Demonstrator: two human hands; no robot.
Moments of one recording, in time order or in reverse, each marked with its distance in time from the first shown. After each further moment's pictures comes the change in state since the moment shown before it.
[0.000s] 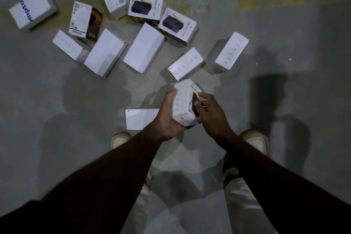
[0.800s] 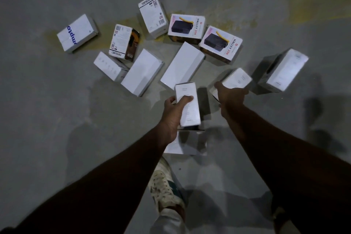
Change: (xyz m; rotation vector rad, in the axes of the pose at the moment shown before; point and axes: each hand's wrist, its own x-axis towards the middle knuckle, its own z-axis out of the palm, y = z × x) left_hand 0.016 0.107 -0.080 0.381 0.390 0.350; right_hand 0.160 -0.058 0.095 0.426 0.428 0.545
